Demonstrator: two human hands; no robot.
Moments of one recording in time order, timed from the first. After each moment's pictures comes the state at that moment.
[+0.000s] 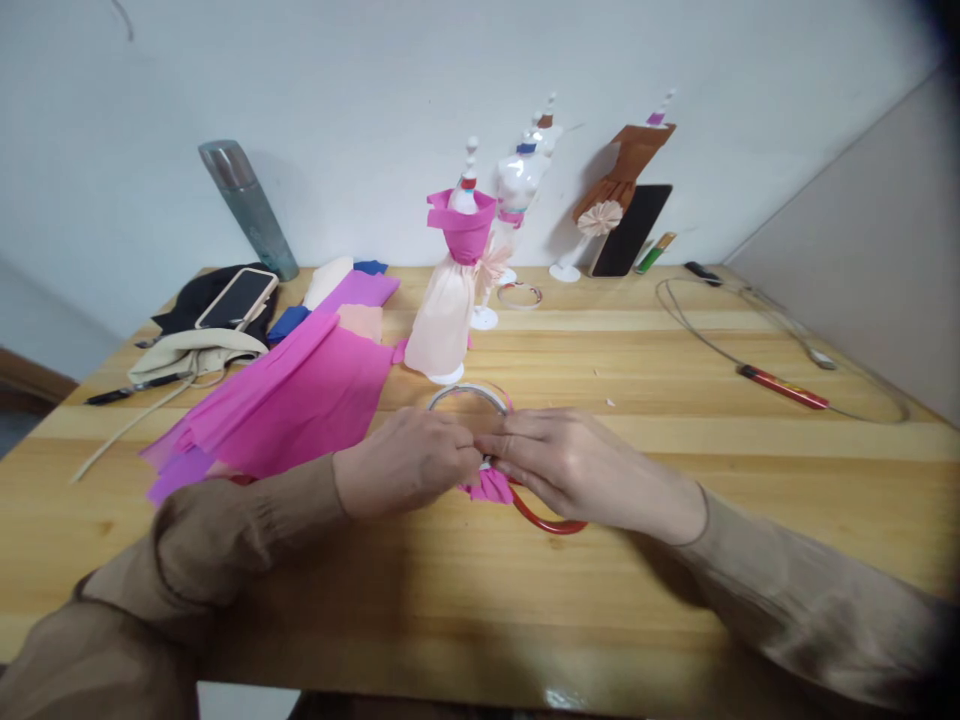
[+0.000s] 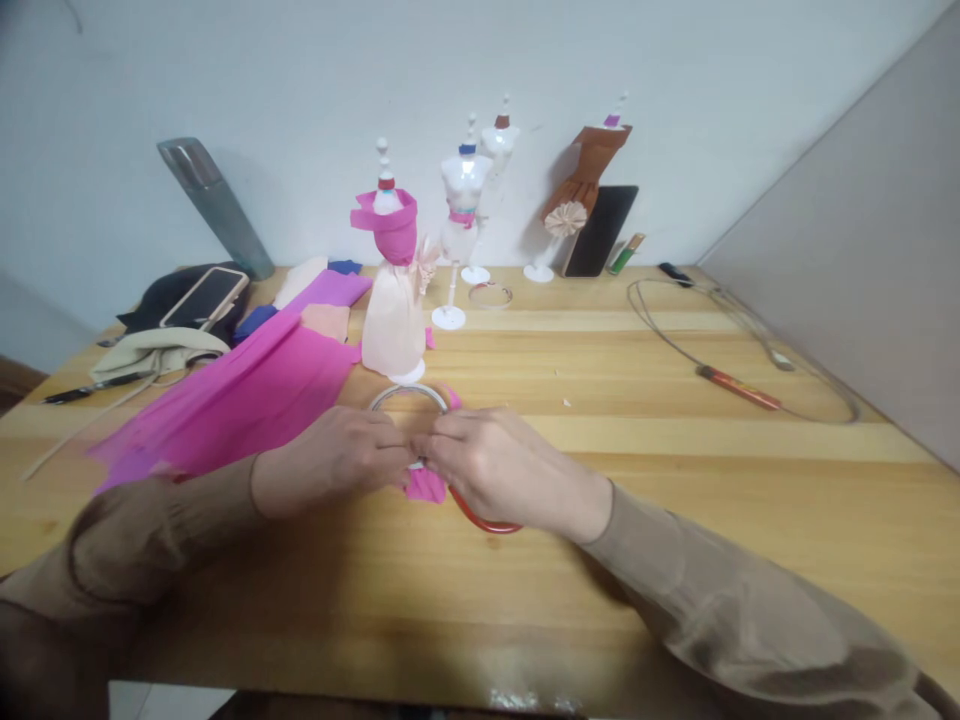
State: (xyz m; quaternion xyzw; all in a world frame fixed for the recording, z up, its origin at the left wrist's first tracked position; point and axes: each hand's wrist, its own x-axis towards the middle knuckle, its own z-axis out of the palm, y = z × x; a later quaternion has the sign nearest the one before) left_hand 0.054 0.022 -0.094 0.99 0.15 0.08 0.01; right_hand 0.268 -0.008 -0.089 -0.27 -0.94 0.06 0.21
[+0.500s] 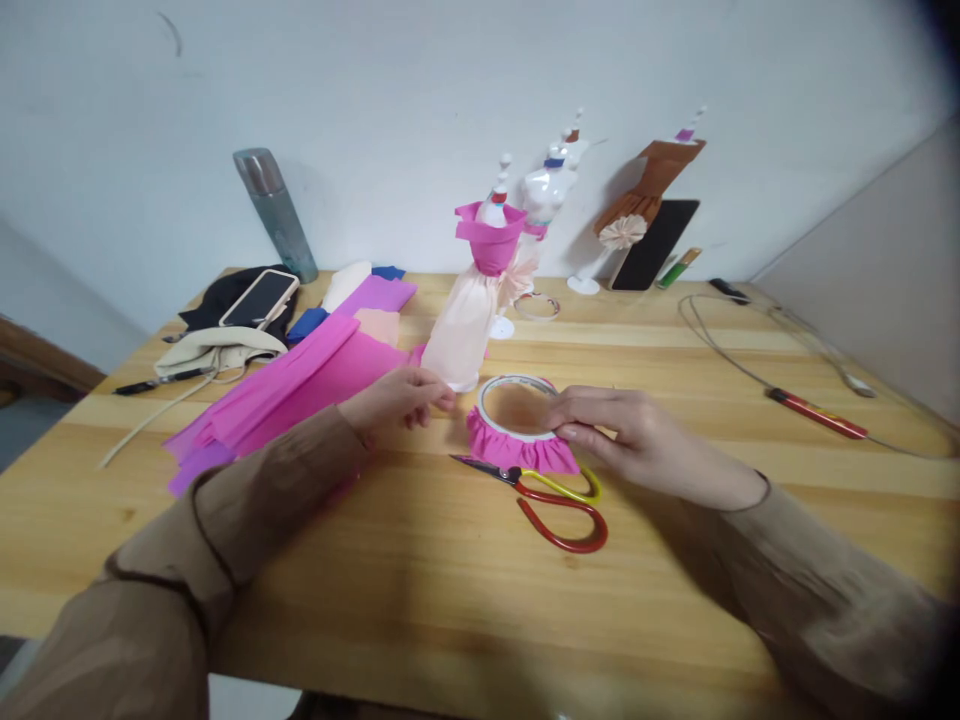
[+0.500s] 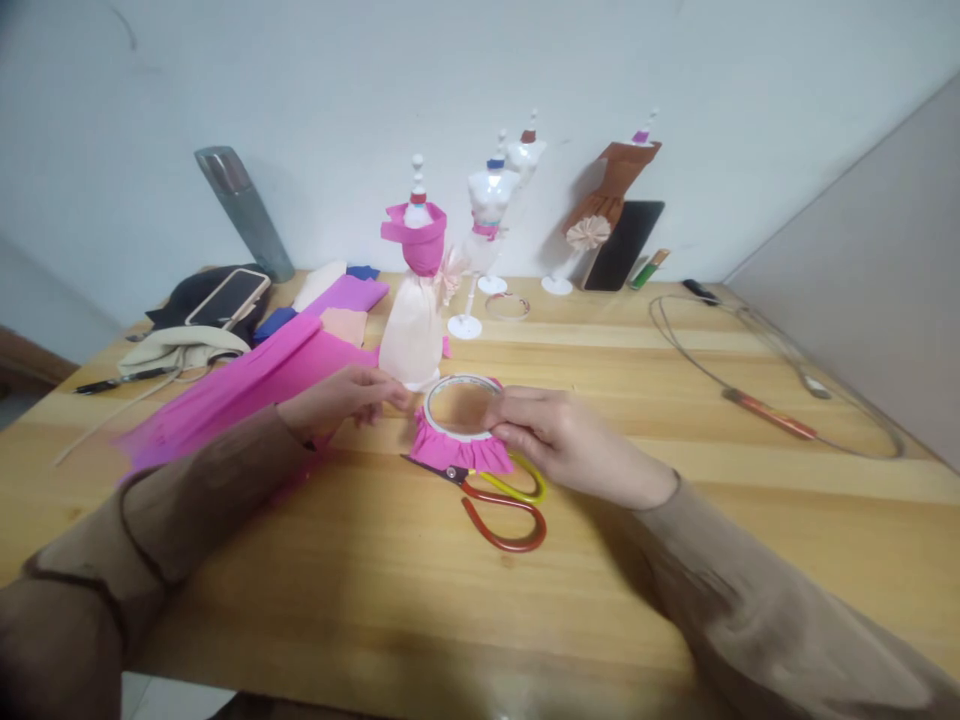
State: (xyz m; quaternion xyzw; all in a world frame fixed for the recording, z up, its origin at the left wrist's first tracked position) left_hand 0.036 0.080 -0.108 0.63 0.49 0.19 0.58; right_hand 0.313 0.020 -0.097 -0.34 -0.90 0.17 0.23
